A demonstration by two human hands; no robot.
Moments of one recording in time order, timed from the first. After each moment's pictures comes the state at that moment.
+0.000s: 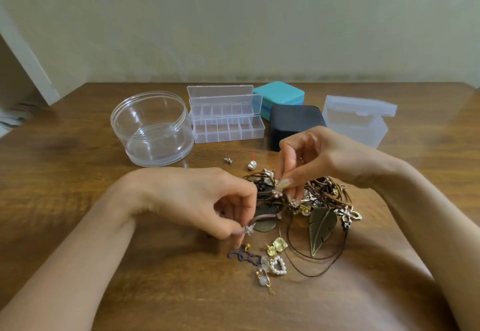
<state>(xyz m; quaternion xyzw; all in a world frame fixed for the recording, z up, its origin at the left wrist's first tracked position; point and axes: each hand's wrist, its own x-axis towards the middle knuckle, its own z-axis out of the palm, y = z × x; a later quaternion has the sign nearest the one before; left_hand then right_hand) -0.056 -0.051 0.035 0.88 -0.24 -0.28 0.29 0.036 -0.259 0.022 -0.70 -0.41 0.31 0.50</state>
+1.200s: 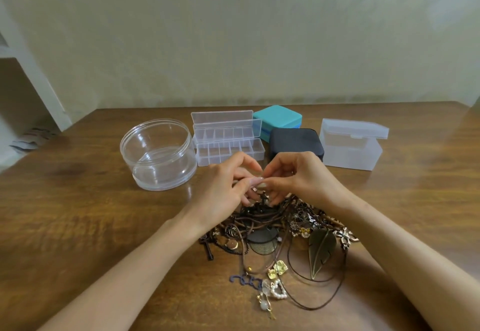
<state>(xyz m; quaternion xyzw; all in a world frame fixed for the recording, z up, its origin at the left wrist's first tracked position) -0.025 -0.071 -0.010 0.89 -0.09 0.16 0.41 0.038 -0.234 -0.006 -0.79 -0.30 0.09 0.53</state>
